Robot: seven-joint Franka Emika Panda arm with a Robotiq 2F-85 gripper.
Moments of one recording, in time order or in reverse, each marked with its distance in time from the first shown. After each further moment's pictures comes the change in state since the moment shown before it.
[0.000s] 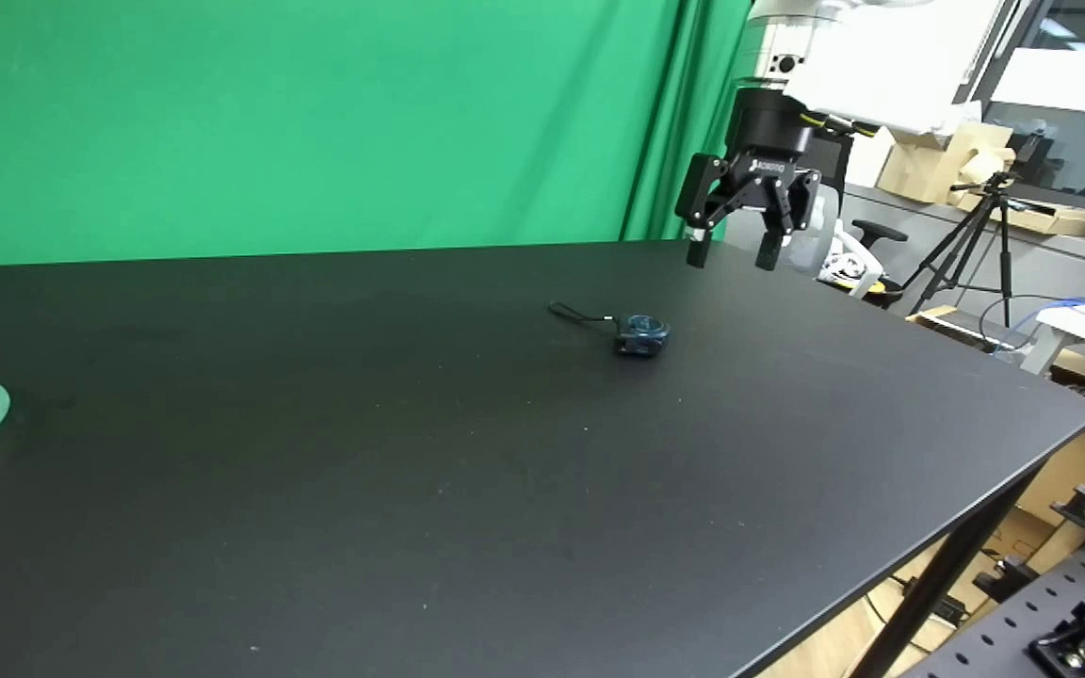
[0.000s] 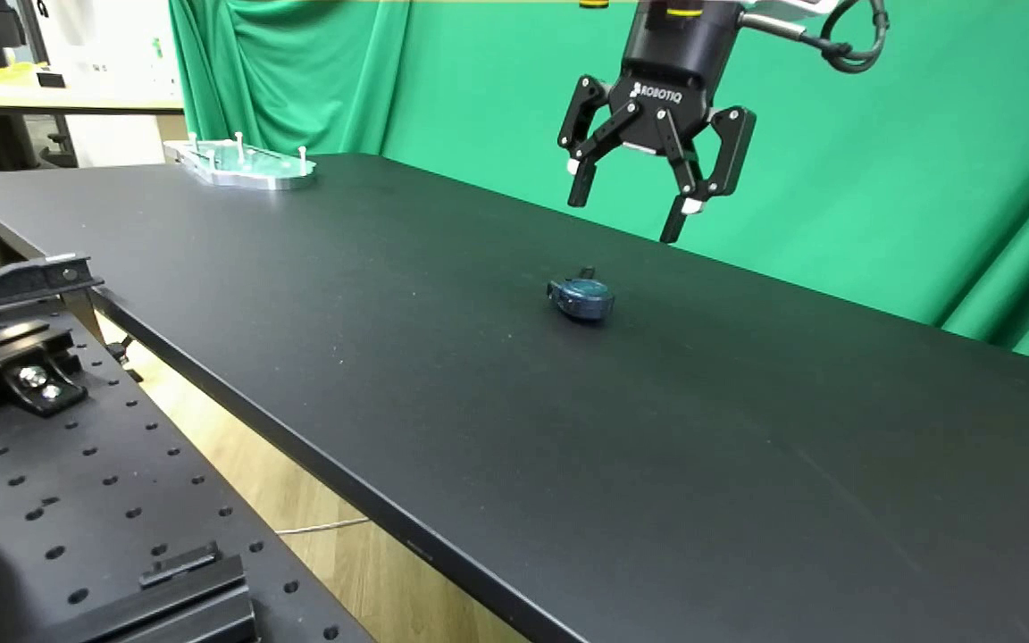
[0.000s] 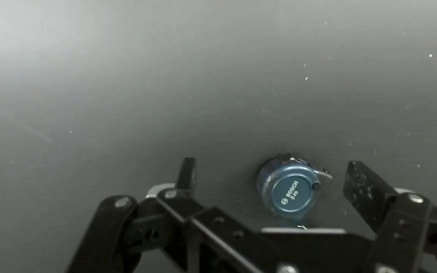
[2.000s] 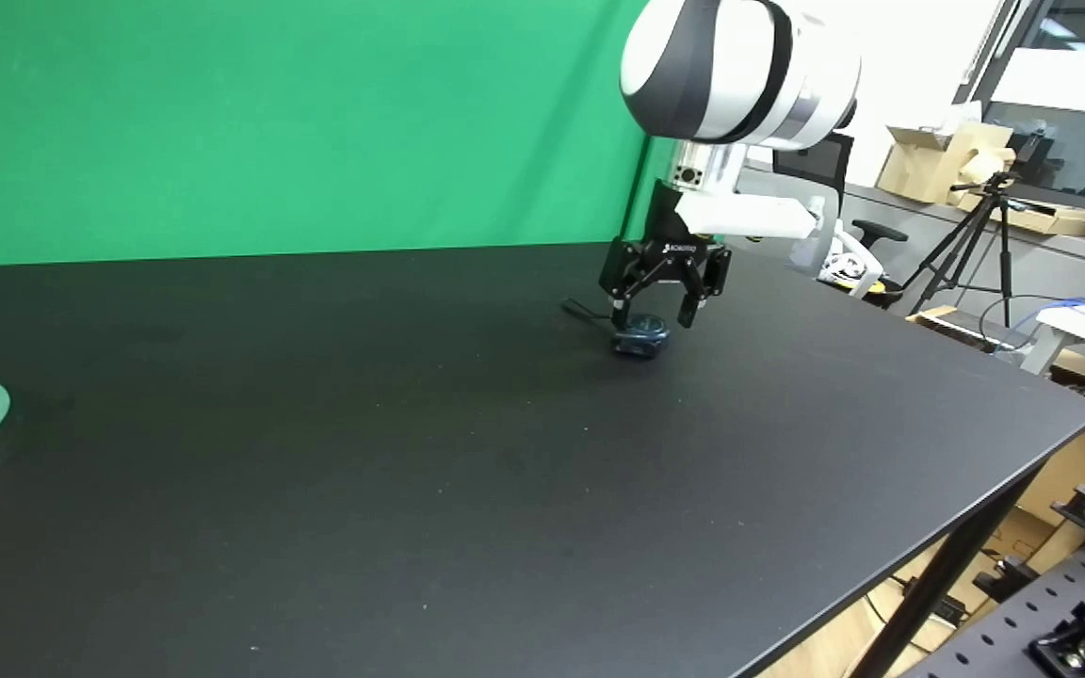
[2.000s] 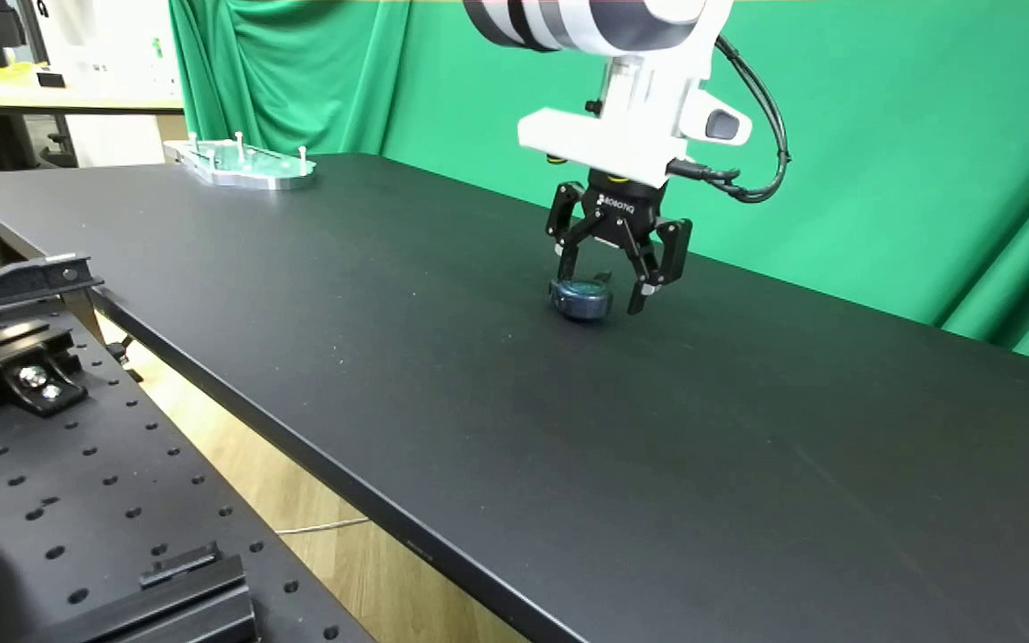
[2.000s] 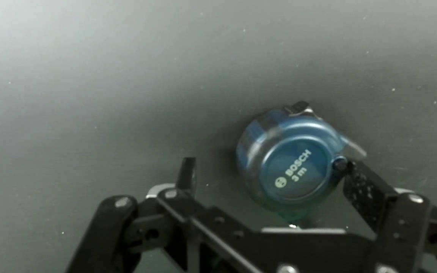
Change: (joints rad) arm 0.035 0.311 0.053 0.114 0.039 0.304 0.072
